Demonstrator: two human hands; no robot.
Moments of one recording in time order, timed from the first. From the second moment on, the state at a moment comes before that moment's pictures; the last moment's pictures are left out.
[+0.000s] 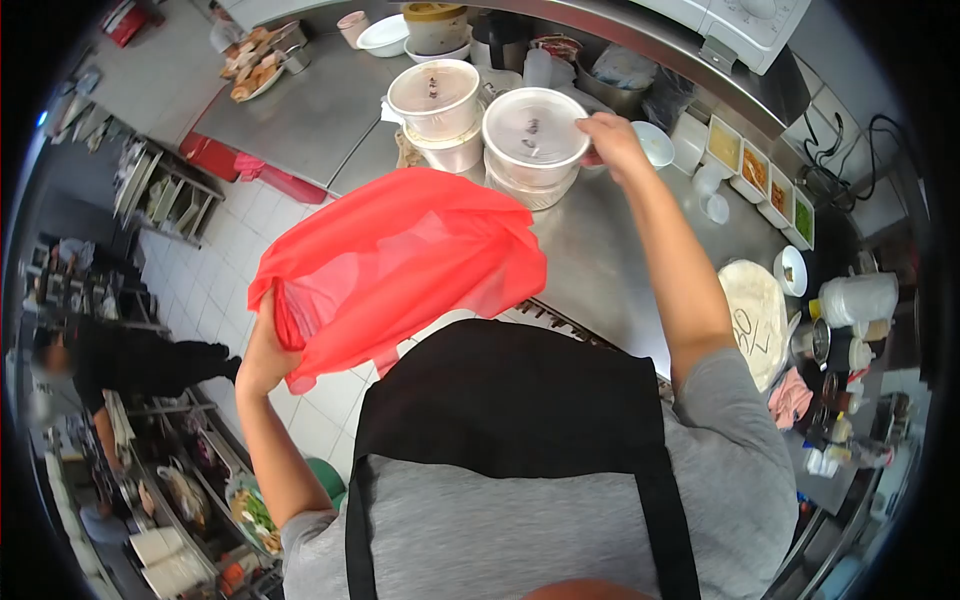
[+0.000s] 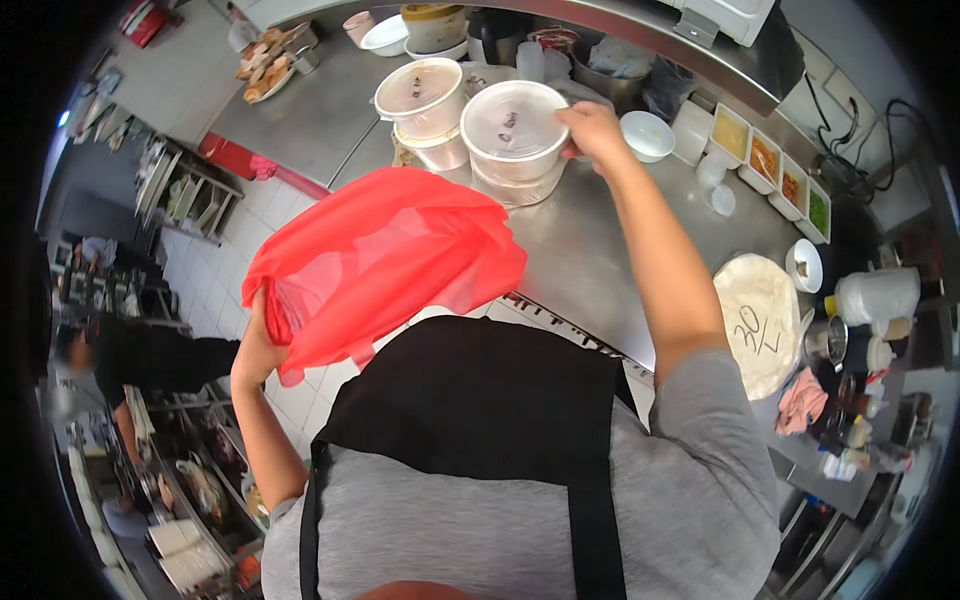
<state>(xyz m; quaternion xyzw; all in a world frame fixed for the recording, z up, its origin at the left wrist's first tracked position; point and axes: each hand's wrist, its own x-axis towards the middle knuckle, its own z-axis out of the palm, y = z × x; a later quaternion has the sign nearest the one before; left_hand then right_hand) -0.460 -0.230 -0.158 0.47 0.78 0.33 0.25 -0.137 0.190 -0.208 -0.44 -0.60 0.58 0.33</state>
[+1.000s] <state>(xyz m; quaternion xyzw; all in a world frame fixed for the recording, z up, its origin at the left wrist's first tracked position) -0.439 -0.185 -0.189 0.51 0.75 0.31 0.30 -0.193 0.219 -0.223 -0.08 -0.98 0.14 0.08</state>
